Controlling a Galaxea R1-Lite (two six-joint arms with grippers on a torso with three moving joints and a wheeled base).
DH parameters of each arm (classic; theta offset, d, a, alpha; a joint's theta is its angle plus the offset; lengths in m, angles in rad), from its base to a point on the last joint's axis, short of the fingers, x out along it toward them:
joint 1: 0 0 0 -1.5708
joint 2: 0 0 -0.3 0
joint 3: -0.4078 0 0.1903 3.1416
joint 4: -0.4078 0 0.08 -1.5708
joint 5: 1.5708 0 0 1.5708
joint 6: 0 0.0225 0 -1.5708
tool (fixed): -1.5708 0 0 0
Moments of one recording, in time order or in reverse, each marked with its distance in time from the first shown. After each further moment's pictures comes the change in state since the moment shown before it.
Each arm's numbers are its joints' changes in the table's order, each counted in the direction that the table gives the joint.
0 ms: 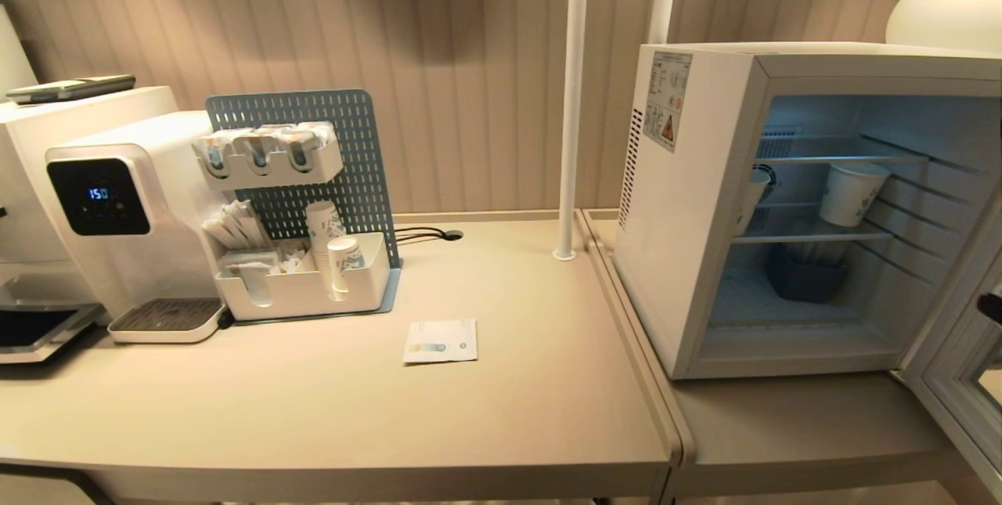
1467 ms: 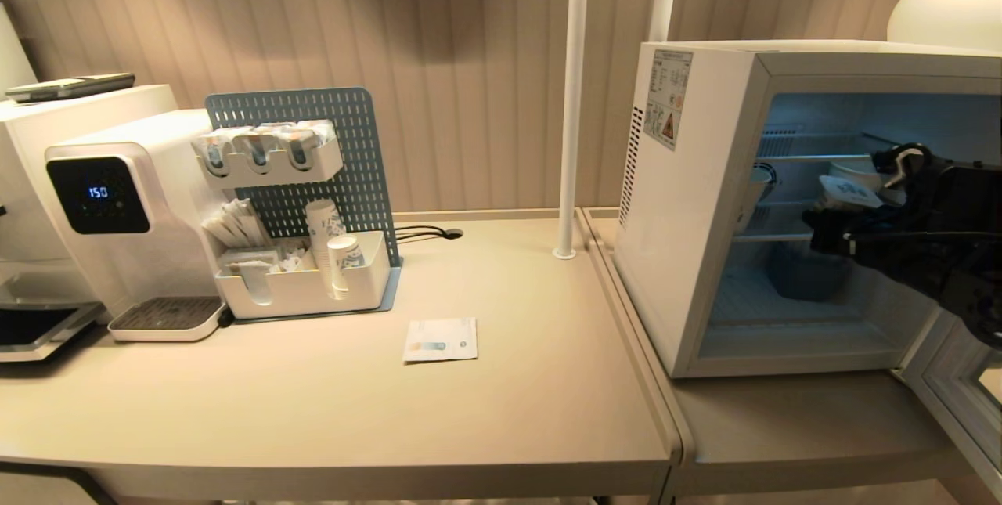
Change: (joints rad) left arm 0.001 0.000 0.000 0.000 0.000 -0.001; right arm -0.095 0.929 -0.297 0.695 -0.035 0.048
